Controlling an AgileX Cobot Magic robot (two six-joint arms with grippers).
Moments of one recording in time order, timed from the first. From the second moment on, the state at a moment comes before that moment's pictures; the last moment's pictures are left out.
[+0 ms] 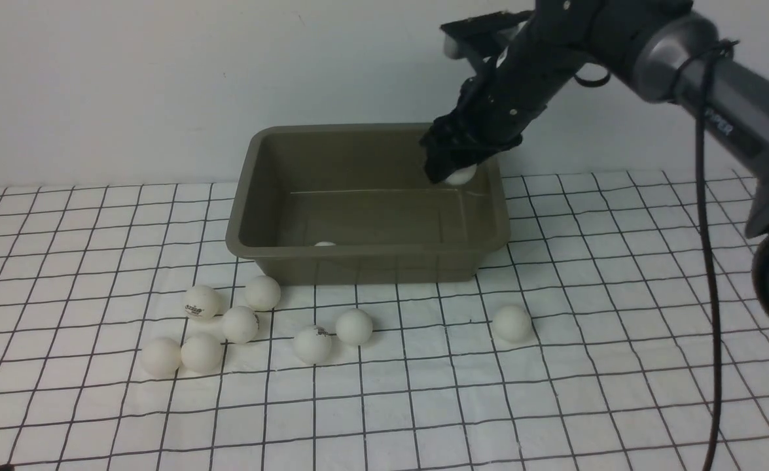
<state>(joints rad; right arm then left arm) 0.42 2.34 -2.30 0.27 1.25 -0.33 -0.02 -0.01 0.03 0.01 0.37 0.08</state>
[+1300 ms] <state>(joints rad) 0.40 1.84 -1.94 0.05 1.25 -0.21 -0.02 -0.01 0.03 0.01 0.37 0.08</state>
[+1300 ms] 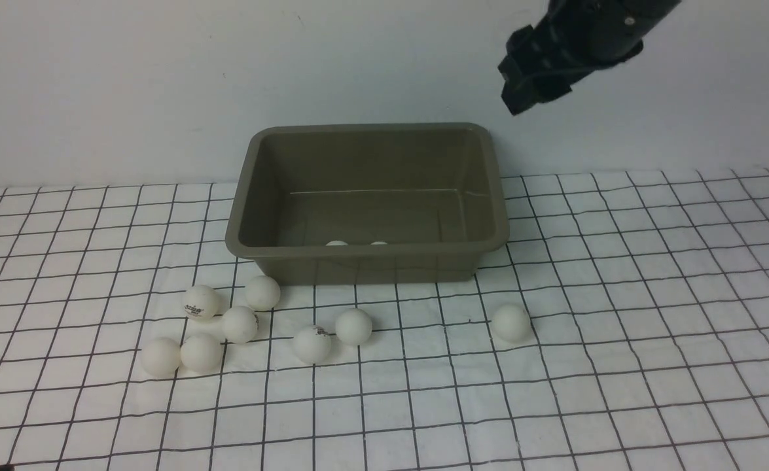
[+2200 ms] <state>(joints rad) 0.40 1.90 -1.26 0.16 0.75 -0.23 -0.02 -0.01 0.03 0.01 0.37 0.08</state>
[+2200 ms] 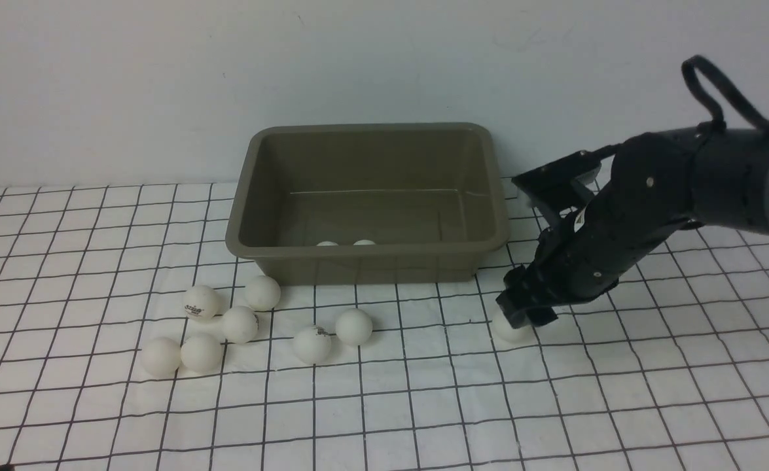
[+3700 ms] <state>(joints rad) 0.40 1.97 -1.78 0.45 0.85 -0.44 -0.02 -0.01 0.03 0.01 0.37 0.08</state>
